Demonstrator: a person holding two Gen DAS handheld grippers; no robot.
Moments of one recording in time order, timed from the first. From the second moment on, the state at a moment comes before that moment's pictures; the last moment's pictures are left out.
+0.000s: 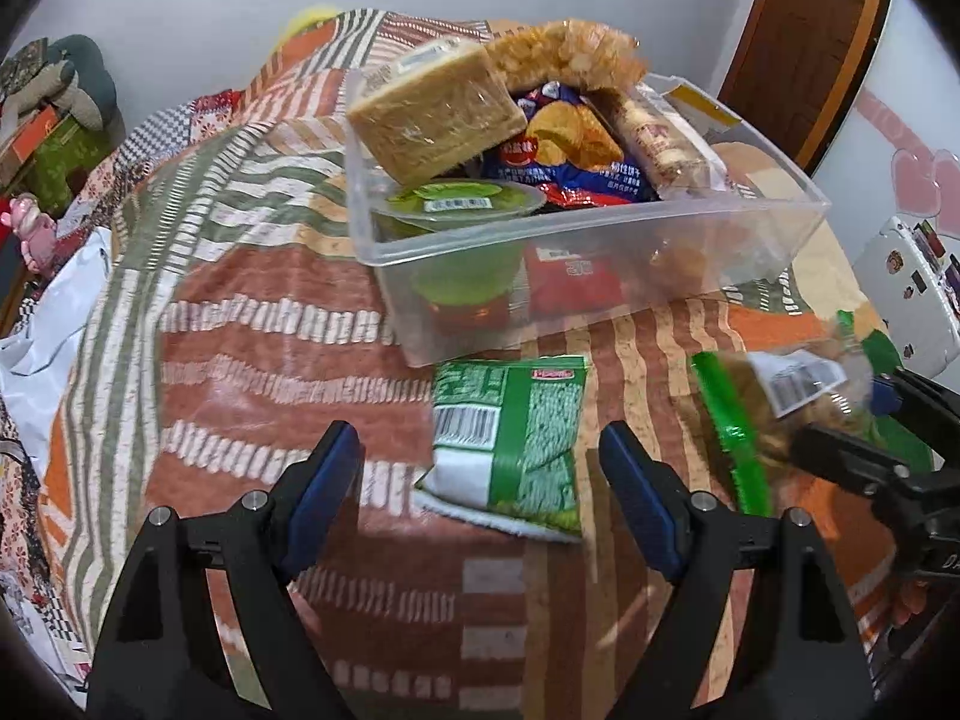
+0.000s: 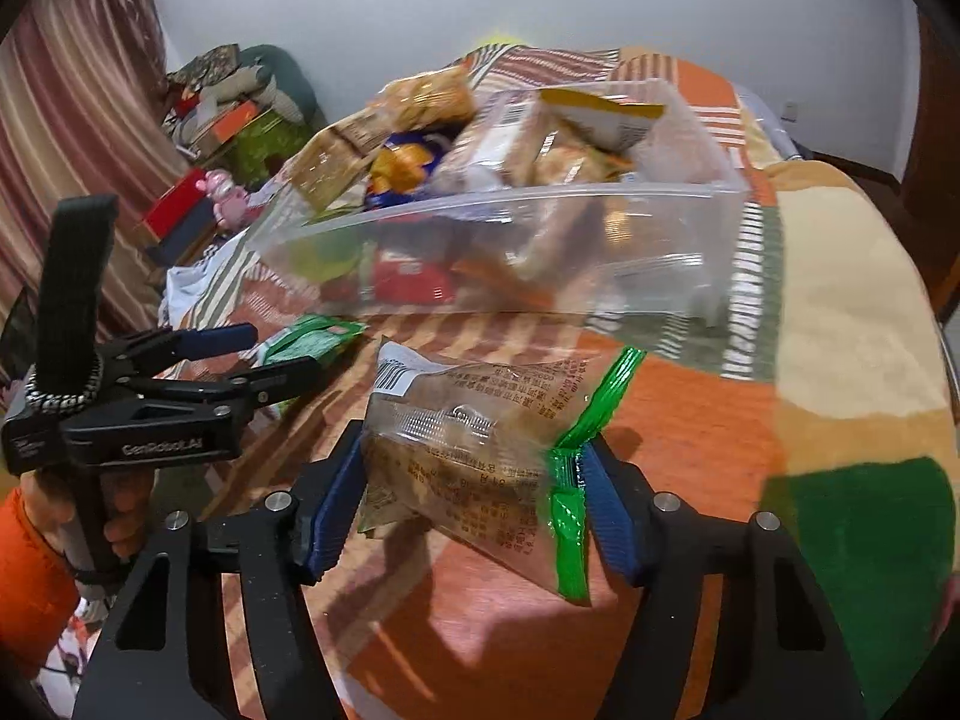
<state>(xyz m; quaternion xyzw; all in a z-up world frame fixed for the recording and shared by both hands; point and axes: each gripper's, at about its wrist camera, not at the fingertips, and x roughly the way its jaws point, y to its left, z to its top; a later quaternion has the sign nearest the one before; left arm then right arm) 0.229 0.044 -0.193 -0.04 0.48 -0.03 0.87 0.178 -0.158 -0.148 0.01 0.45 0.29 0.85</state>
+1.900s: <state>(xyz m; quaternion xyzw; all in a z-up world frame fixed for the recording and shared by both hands) 0.281 0.025 -0.124 -0.06 0.36 -0.03 0.93 0.267 -0.160 -0.109 0.05 0.38 0.27 0.88</state>
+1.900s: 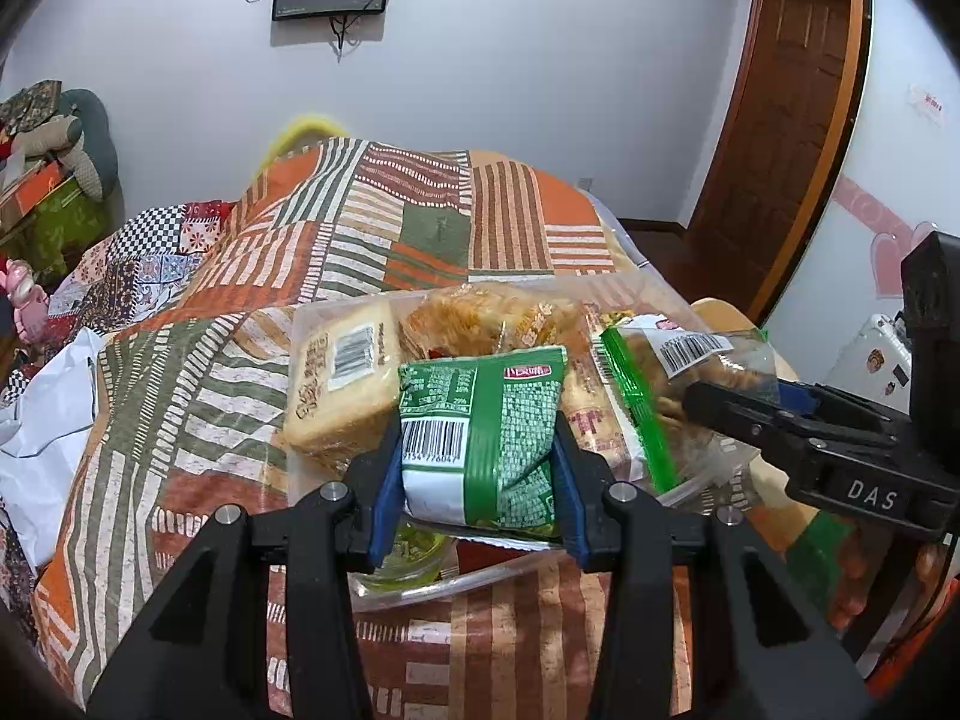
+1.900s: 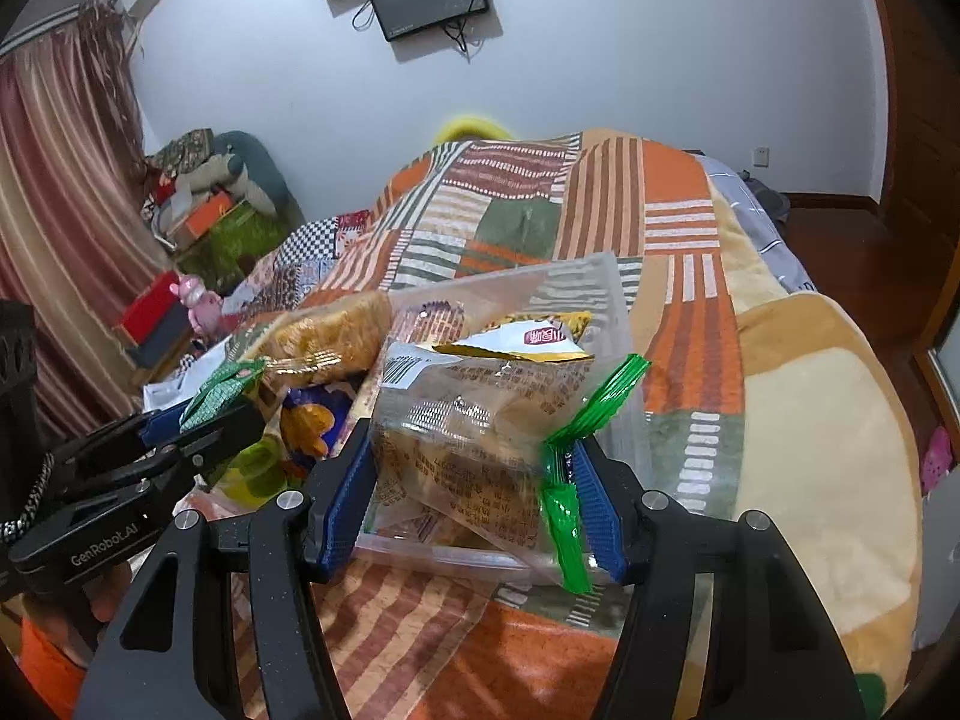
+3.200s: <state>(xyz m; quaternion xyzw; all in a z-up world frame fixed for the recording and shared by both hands) 0.098 0.029 0.021 -0.06 0.18 0.00 0.98 0.116 -0.193 0.025 0.03 0.19 0.25 0.95</state>
